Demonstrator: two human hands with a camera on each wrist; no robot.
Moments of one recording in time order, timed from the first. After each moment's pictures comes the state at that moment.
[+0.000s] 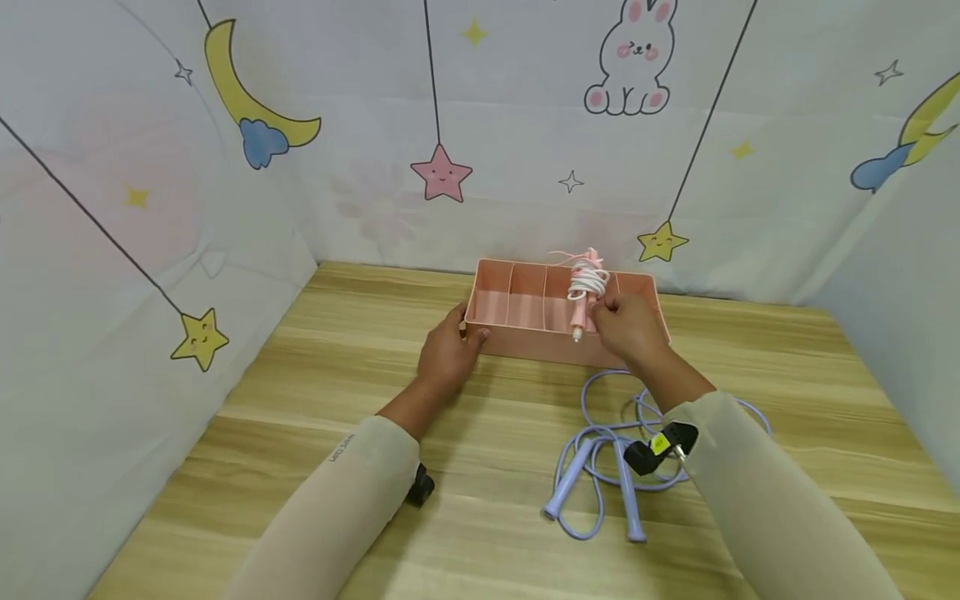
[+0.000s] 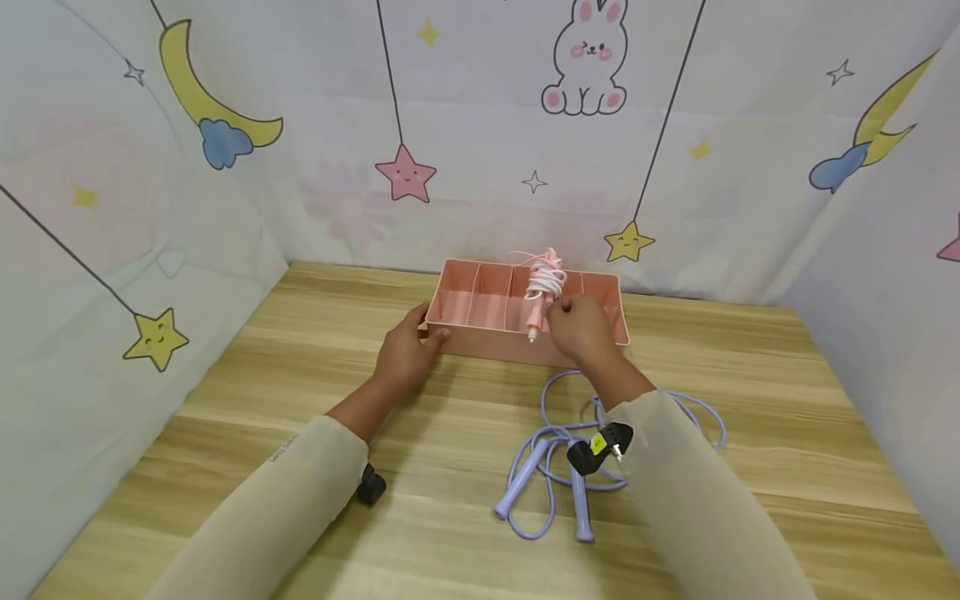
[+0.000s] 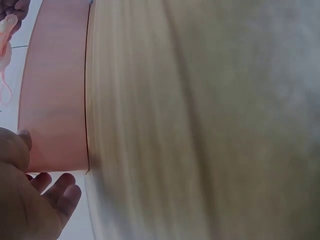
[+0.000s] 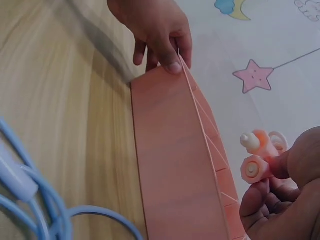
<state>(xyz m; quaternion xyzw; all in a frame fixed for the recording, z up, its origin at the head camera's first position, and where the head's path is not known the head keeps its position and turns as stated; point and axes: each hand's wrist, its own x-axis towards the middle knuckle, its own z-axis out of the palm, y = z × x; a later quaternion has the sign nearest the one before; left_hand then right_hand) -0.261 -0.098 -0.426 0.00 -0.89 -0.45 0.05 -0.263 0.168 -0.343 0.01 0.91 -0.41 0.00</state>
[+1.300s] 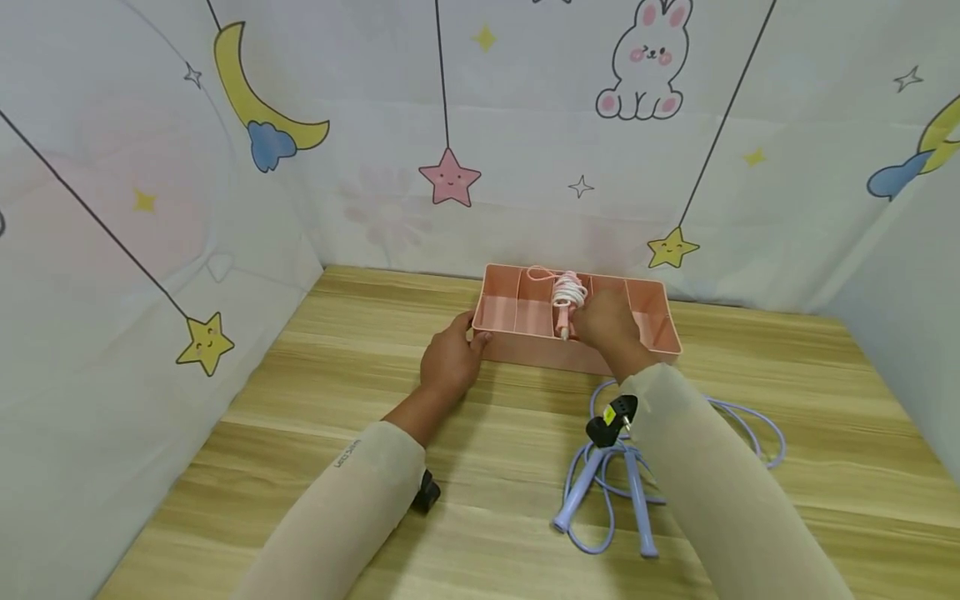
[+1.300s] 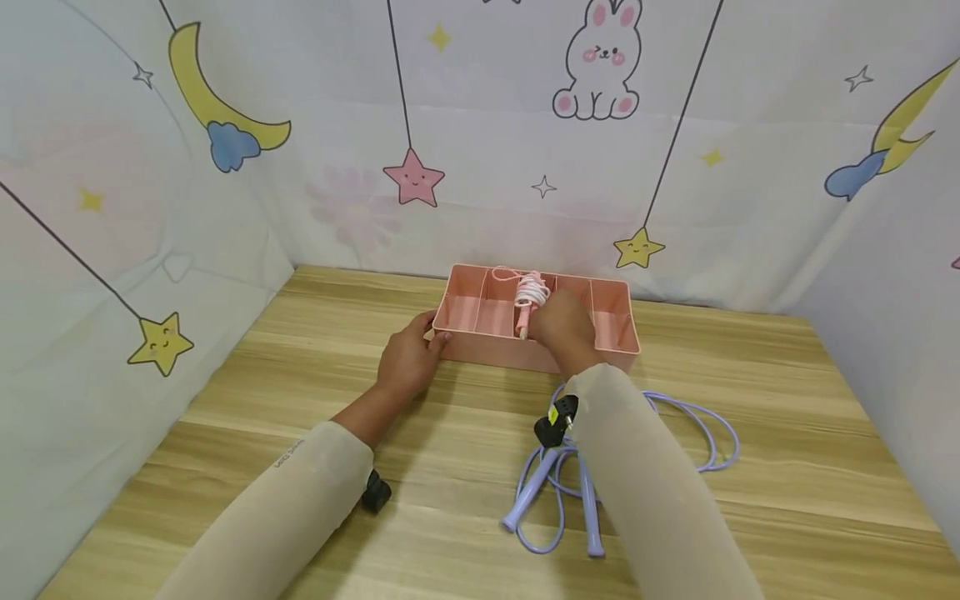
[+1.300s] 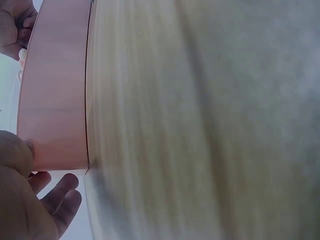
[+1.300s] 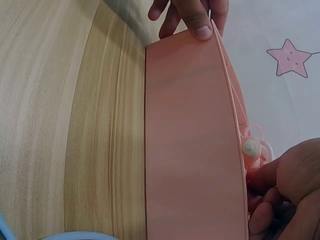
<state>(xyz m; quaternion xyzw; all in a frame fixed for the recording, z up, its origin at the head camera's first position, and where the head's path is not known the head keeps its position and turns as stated) -0.262 -0.099 -0.424 0.03 -0.93 -0.35 0.07 -0.309 0.125 -0.355 0.11 0.95 -0.27 0.09</state>
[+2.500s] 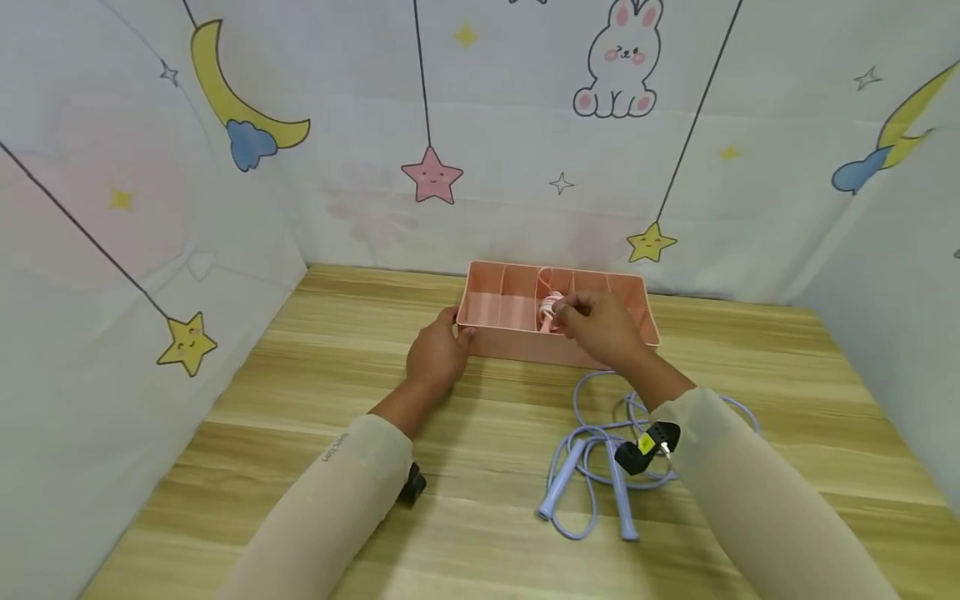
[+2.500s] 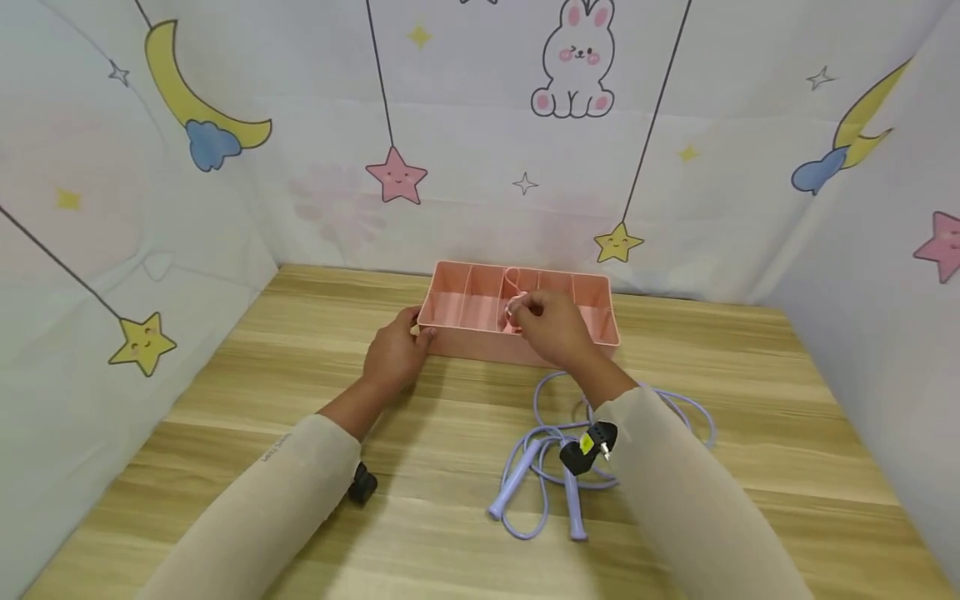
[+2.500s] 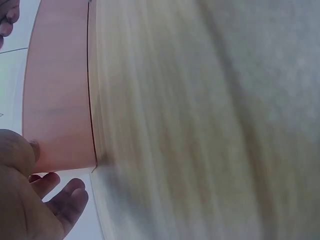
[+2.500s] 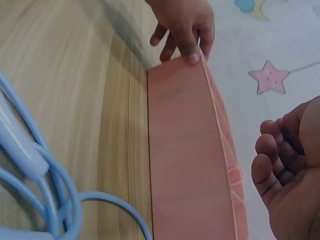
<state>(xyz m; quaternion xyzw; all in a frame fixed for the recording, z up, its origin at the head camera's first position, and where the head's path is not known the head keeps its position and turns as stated) -0.259 -0.096 -0.417 0.03 -0.94 -0.33 0.05 -0.267 0.159 -0.352 -0.09 0.90 -0.43 0.03</state>
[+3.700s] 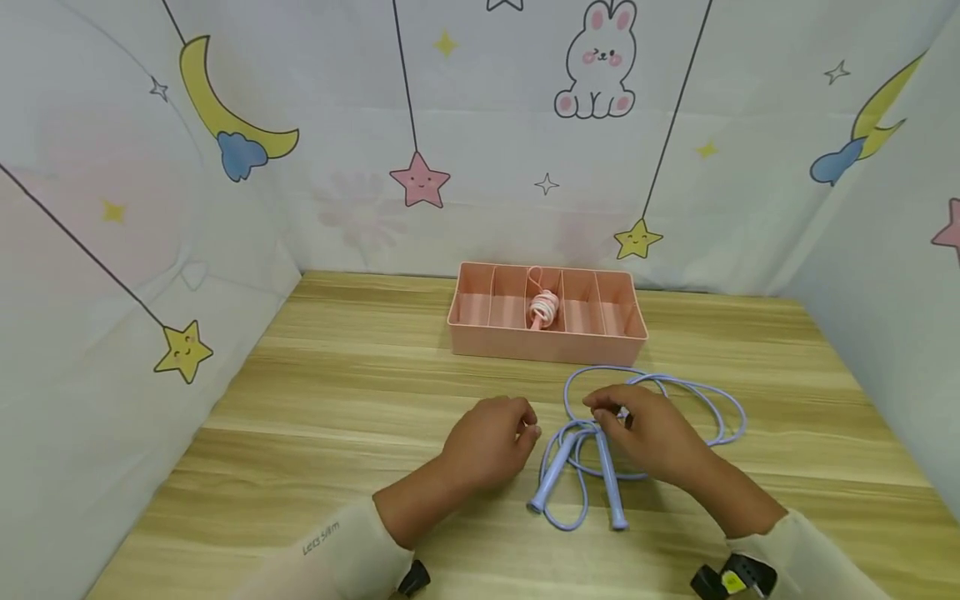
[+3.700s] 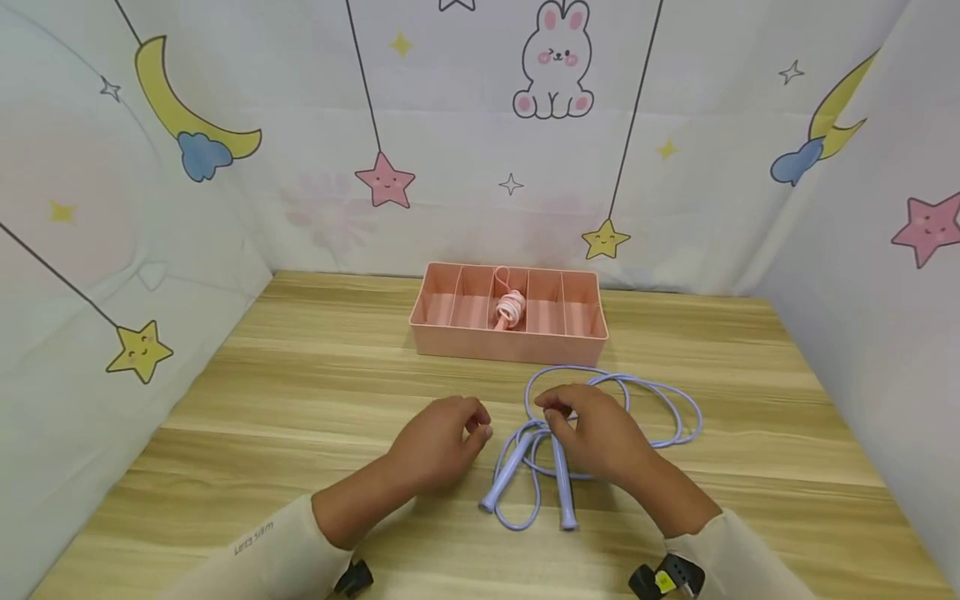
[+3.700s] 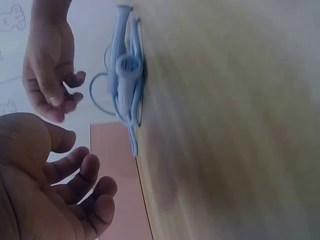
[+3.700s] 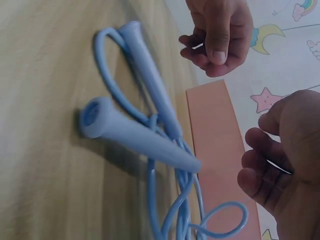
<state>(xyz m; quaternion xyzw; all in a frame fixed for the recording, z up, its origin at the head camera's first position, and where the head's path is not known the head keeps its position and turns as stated) -0.138 -0.030 -0.393 -0.22 -0.93 -0.28 -0.02 -0.141 0.221 -0.379 -0.23 0.92 -0.32 -0.02</state>
